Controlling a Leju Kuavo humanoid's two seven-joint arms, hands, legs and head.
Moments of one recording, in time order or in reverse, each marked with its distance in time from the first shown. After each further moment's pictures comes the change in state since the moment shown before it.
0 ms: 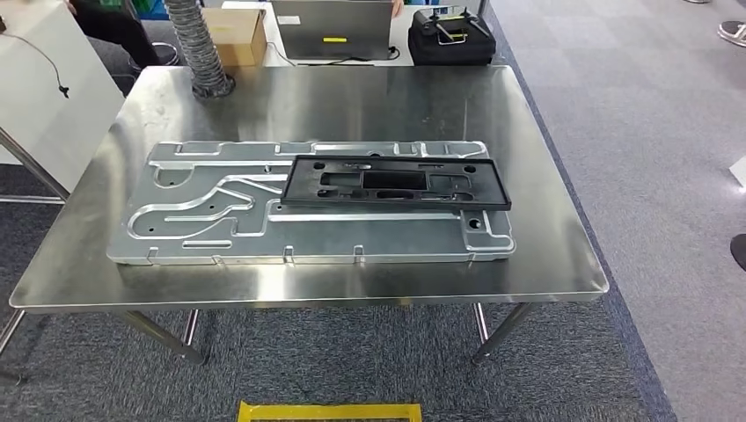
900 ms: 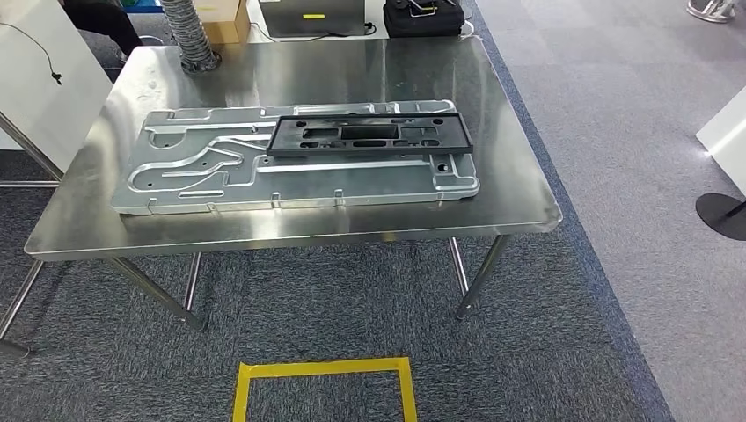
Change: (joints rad) left arm -0.004 0.009 -0.012 -0.001 -0.065 0.008 0.021; right arm -0.009 0.618 -0.371 0.831 0.203 -0.169 0.287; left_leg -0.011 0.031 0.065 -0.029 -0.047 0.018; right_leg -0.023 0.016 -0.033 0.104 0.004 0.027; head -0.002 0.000
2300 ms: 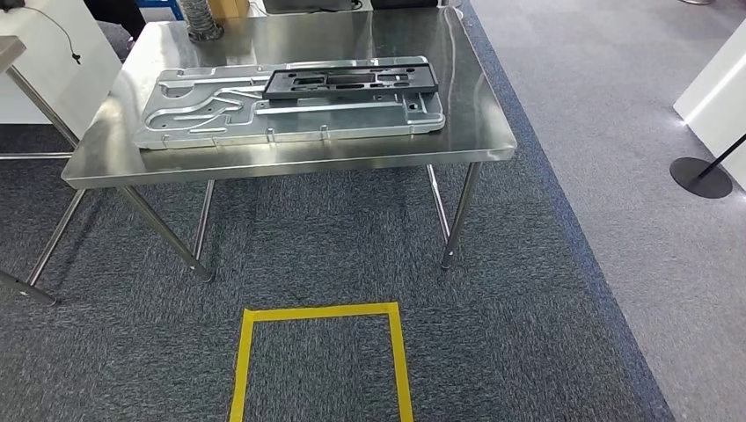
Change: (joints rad) left arm 0.000 0.025 -0.031 -0.001 -0.048 -0.011 0.060; right arm -0.020 0.170 0.001 0.093 0.068 0.064 0.206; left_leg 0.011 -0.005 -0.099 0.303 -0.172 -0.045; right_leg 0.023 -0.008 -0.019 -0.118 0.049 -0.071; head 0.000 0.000
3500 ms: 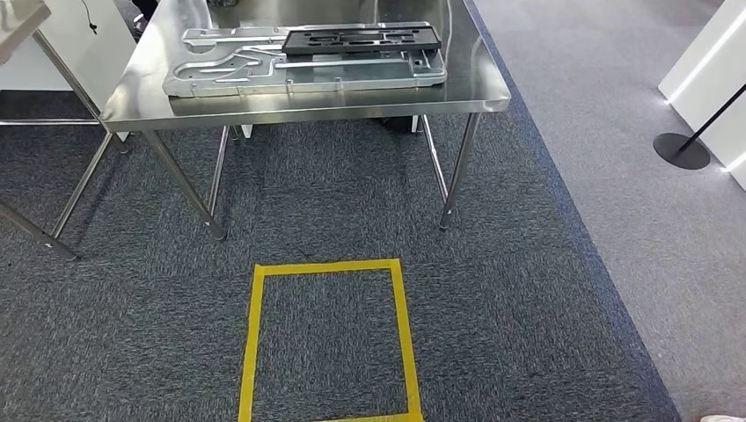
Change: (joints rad) left arm -0.002 0.005 -0.003 0.000 -0.002 -0.006 0.017; right arm 0.004 0.016 0.048 0.005 0.097 0.136 0.062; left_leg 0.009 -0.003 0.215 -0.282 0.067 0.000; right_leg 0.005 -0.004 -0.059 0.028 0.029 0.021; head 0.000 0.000
